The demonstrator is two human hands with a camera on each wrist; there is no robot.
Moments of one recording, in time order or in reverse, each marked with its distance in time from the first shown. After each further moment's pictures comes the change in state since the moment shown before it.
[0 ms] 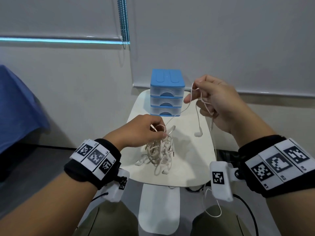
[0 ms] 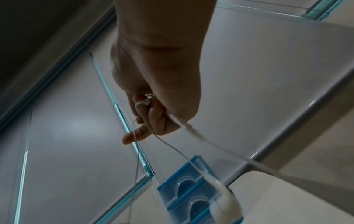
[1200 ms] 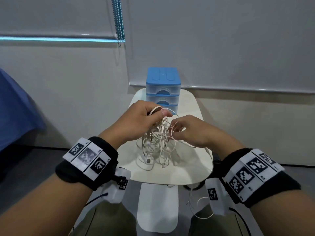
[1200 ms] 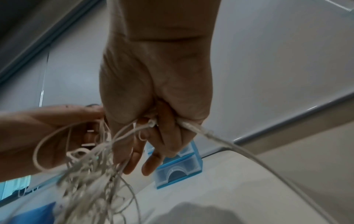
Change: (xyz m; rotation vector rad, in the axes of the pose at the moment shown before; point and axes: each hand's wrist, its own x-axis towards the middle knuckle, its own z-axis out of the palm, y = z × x) left_hand -0.001 0.026 -0.001 -0.195 0.210 0.151; right_hand -0.010 0.068 0.009 -0.783 -0.380 0.081
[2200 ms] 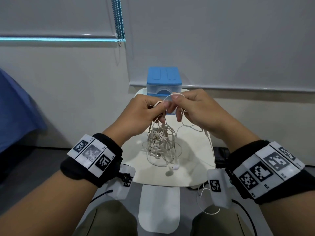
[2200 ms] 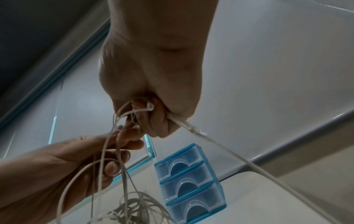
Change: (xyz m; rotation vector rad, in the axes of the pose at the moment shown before) left_hand 0.015 0.001 0.000 -0.069 0.079 0.002; right_hand -0.003 -0.035 -0.028 0.290 0.247 -0.190
